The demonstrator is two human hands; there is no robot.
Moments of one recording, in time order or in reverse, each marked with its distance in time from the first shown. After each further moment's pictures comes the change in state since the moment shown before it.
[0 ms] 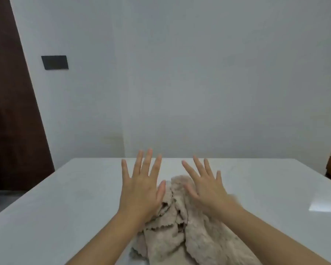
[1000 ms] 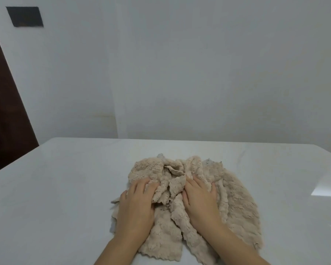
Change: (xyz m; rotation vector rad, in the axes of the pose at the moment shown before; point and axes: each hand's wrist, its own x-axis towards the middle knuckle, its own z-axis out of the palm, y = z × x) left_hand -0.010 -0.012 0.157 -0.264 -0.125 -0.123; right_hand 0.032 0.015 0.120 0.078 -0.023 0.155
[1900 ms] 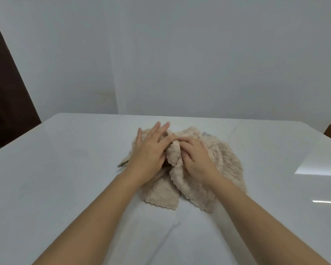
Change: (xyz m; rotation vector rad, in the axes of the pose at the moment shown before) left_hand 0.009 0.031 -0.064 -0.085 0.046 0.292; right_hand -0.024 -0.013 -0.043 0.399 0.087 -0.215
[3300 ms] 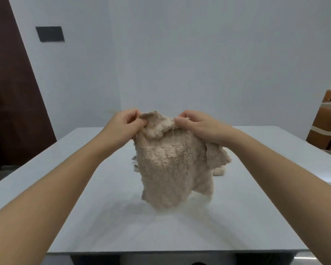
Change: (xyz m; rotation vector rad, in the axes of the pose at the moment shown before) left_hand -0.061 0.067 -0.196 -0.686 0.028 -0.338; right_hand -0.060 -0.151 -0.148 0.094 -0.185 0.005
